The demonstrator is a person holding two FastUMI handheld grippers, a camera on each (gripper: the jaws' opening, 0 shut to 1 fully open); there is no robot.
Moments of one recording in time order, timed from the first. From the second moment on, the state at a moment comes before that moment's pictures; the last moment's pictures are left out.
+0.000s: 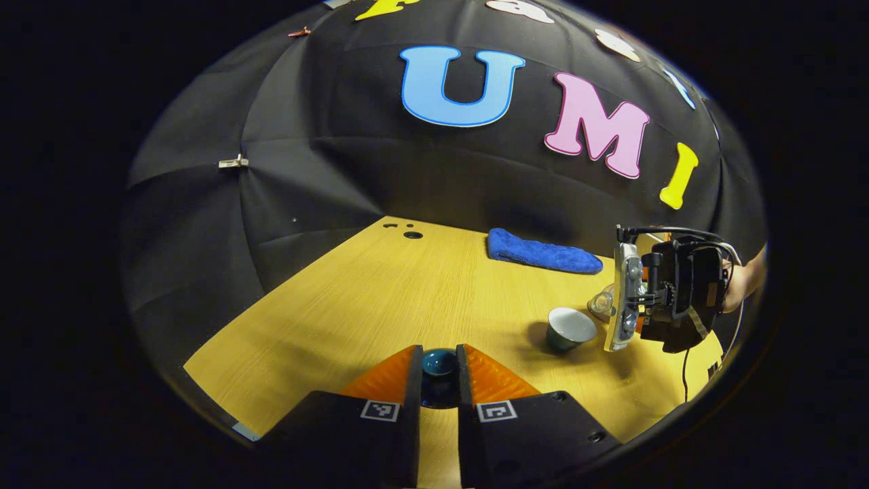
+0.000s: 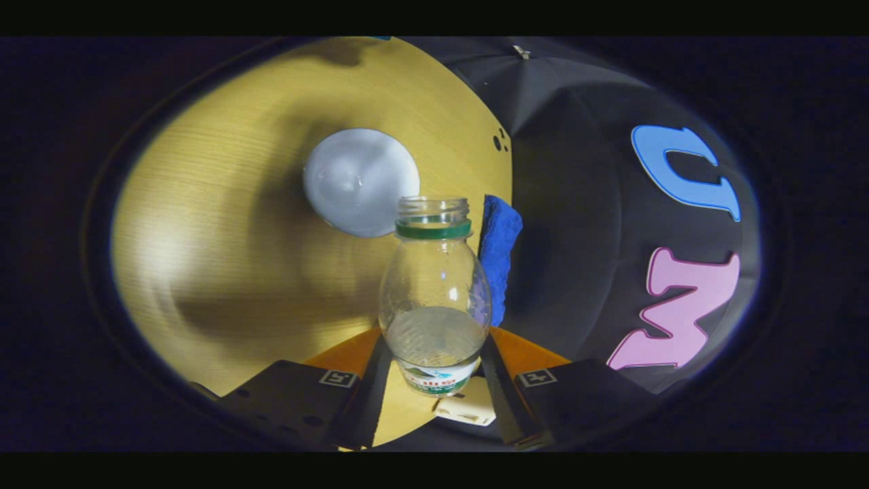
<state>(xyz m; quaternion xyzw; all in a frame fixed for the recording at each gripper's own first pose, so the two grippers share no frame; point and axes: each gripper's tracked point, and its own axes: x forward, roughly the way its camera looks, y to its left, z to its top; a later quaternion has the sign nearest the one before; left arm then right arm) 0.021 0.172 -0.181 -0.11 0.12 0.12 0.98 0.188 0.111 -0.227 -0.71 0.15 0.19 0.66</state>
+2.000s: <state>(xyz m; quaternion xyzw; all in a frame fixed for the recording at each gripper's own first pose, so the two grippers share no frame) 0.014 0.167 -0.184 -0.09 0.12 0.12 0.98 0.186 0.125 -0.235 -0.82 0.09 0.21 0.53</state>
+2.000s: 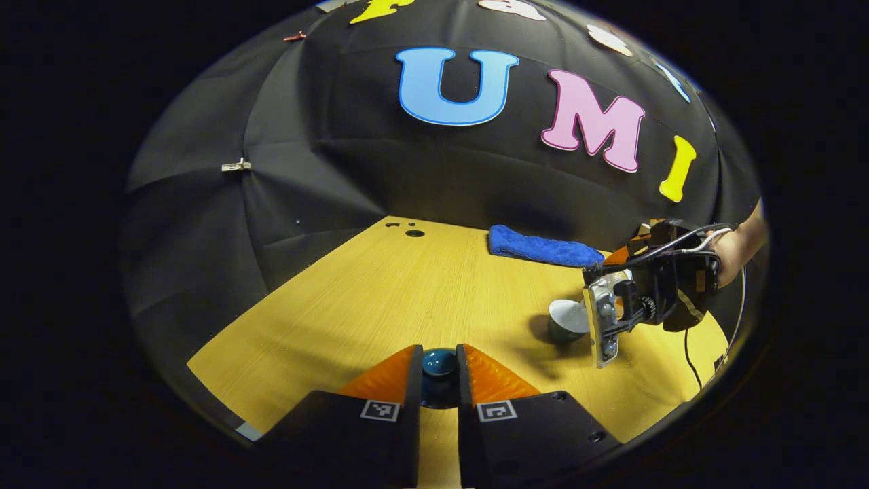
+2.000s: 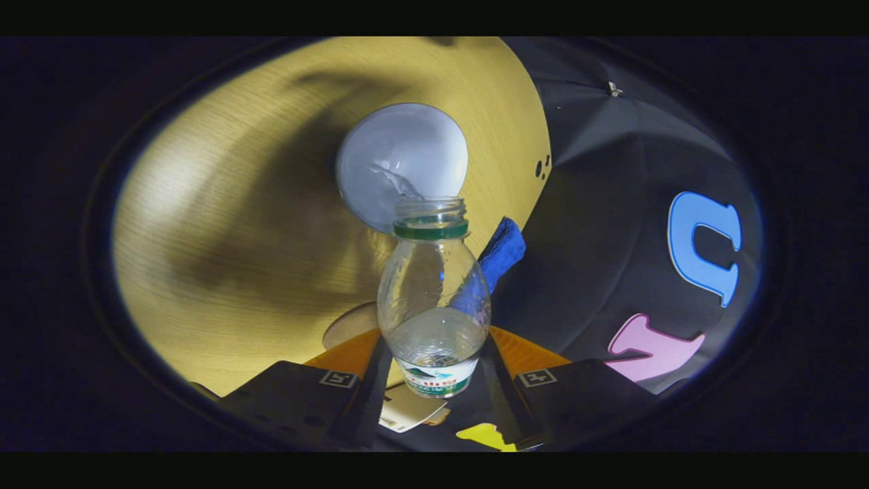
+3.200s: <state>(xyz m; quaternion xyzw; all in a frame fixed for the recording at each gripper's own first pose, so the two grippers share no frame) 0.013 0.163 -0.189 -0.07 0.13 0.10 0.98 0.188 0.131 -0.227 -0.87 0.05 0.20 0.45</state>
